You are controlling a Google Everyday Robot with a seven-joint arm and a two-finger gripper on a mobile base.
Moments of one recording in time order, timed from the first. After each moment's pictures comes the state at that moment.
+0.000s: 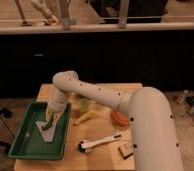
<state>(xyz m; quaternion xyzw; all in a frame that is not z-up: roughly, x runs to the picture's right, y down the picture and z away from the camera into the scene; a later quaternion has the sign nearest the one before) -0.241 0.161 0.771 -0.27 -0.47 -0.43 0.72</state>
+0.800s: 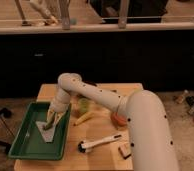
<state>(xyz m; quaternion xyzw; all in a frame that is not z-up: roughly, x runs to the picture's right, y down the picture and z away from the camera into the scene) -0.236 0.168 0.788 -0.30 -0.50 -0.38 0.72</state>
